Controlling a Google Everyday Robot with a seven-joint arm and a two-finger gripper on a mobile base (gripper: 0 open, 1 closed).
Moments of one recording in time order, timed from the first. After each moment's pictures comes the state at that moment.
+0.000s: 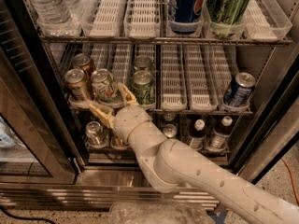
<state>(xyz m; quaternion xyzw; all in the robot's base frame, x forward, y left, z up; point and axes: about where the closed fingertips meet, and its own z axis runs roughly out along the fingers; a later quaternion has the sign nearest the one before) 0.559 0.105 0.838 -0.23 0.62 0.23 0.71</state>
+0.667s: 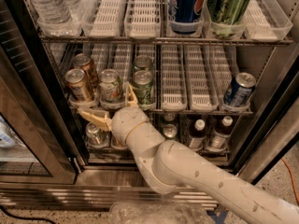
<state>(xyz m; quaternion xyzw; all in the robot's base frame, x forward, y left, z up) 0.555 0.107 0.842 -0.23 0.61 0.23 0.72</state>
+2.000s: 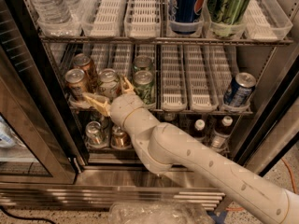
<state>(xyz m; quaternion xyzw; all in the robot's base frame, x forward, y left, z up) 0.601 0.116 0.842 -0.25 0.62 0.21 0.72</state>
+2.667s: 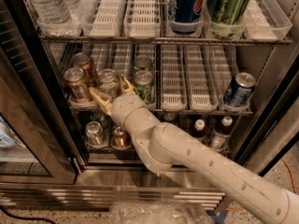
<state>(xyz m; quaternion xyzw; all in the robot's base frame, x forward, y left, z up) 0.602 0.116 0.841 -0.25 0.62 0.21 0.72</state>
